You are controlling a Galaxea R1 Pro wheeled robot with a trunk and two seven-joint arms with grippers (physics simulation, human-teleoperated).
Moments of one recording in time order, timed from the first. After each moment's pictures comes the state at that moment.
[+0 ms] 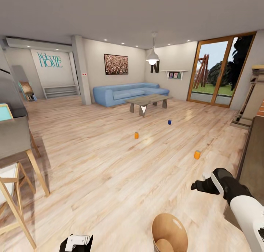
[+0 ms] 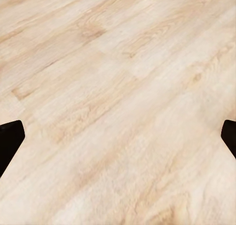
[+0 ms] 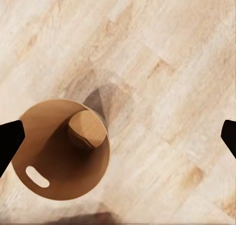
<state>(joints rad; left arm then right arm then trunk) 0.06 0.02 0.01 -1.05 0.00 -0.05 -0.07 -0.82 -0.29 -0.06 -0.54 -0.05 0.93 0.20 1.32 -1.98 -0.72</state>
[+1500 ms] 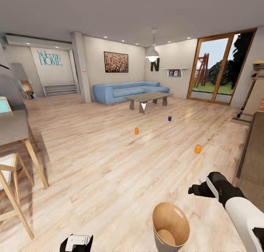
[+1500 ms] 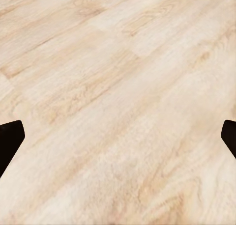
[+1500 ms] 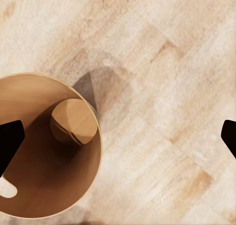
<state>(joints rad) 0.06 0.02 0.01 -1.05 0.00 -0.05 -0.07 -0.82 -0.25 -0.05 -0.47 0.00 0.86 0.19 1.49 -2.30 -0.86</state>
